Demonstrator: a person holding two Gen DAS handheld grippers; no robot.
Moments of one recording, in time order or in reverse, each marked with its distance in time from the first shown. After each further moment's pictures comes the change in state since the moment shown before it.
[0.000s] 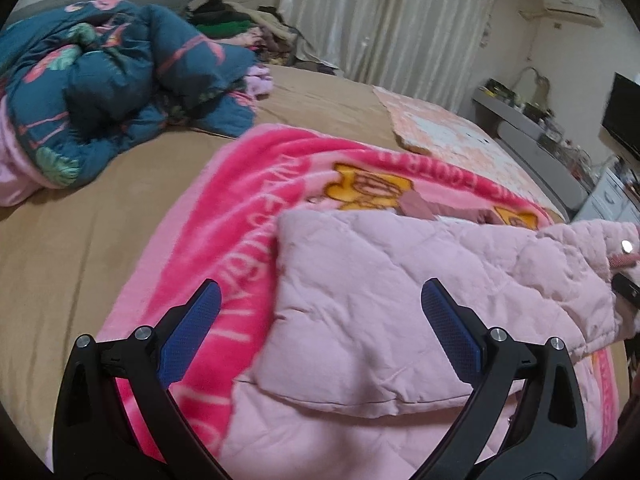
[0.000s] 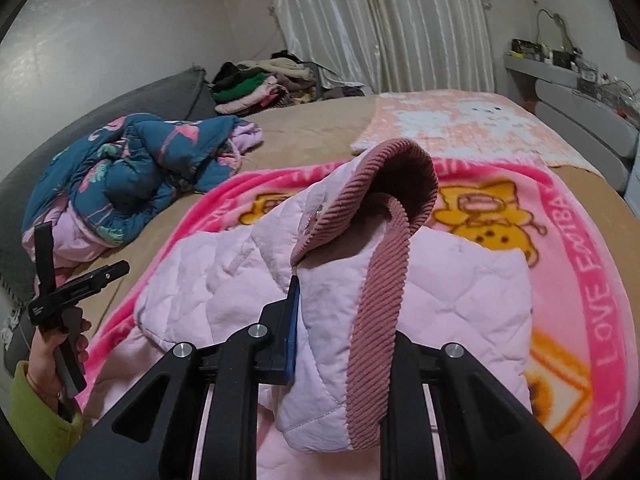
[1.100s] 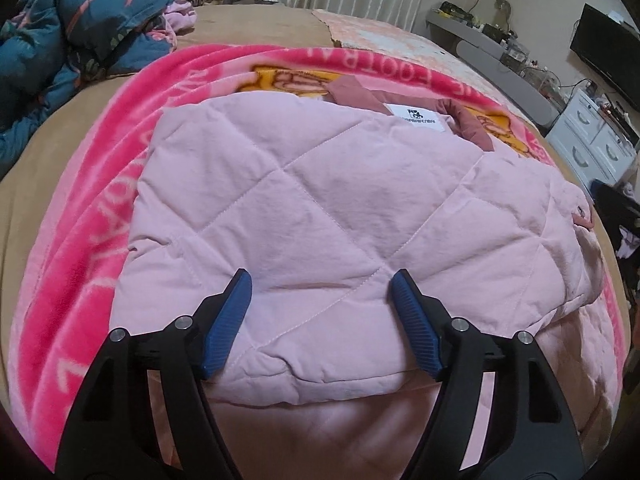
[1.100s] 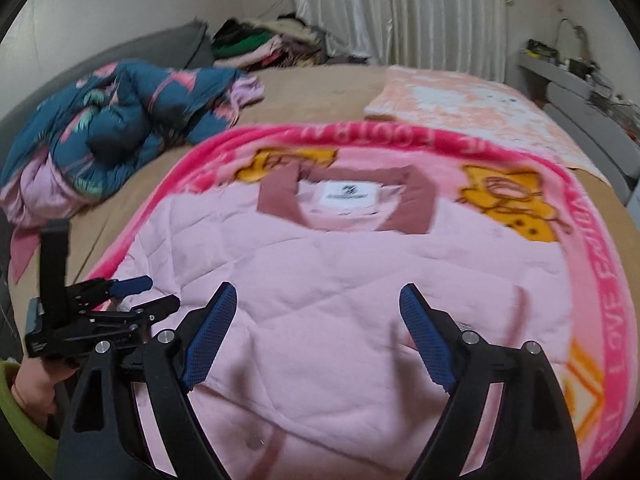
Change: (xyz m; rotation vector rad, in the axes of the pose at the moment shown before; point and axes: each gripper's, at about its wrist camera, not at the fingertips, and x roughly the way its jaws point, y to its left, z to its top) left arm 0.072 -0.049 -0.052 0.131 0.243 -0.117; right arm 0.080 0.056 -0.009 -0.108 0.138 -0.069
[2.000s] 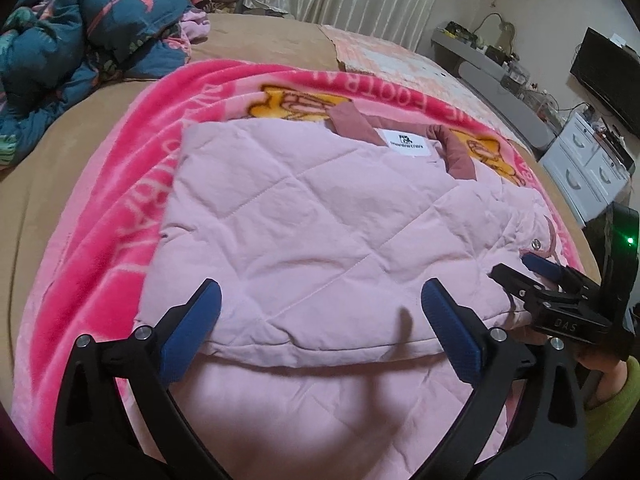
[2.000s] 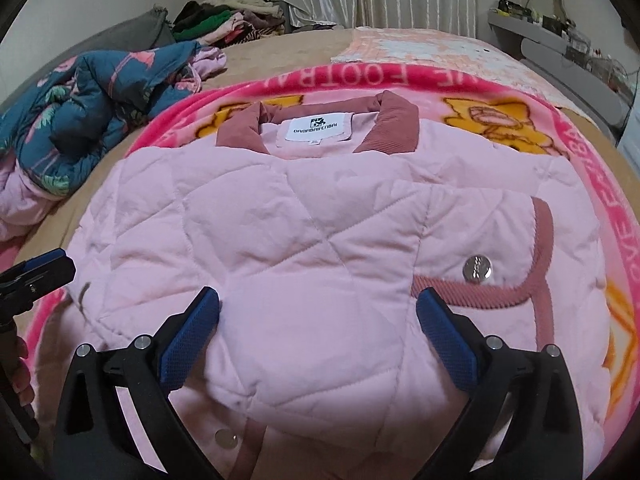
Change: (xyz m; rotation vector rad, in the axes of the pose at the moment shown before) left arm -0.042 -0.002 0.001 -0.058 -0.053 -0.011; right arm 0.033 -0.014 -0.047 0.125 0.074 -0.059
